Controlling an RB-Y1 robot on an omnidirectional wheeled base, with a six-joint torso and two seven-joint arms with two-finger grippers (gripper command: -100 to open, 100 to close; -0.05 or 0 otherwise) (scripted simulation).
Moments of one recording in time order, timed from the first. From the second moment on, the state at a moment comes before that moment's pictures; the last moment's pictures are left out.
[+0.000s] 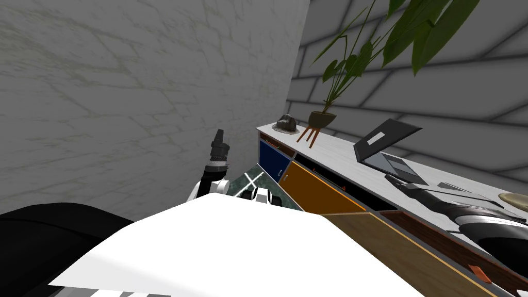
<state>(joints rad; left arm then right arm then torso) 0.52 -0.03 -0.06 -2.32 -0.12 -0.41 -0.17 1.19 -1.00 -0.85 -2.14 0.05 0.16 0.49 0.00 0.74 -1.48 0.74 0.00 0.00</state>
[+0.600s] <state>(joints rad) 0.52 -0.03 -0.06 -2.32 -0.12 -0.41 -0.17 1.32 -1.10 -0.96 -2.07 0.11 0.29 0.50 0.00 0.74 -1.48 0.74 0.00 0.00</state>
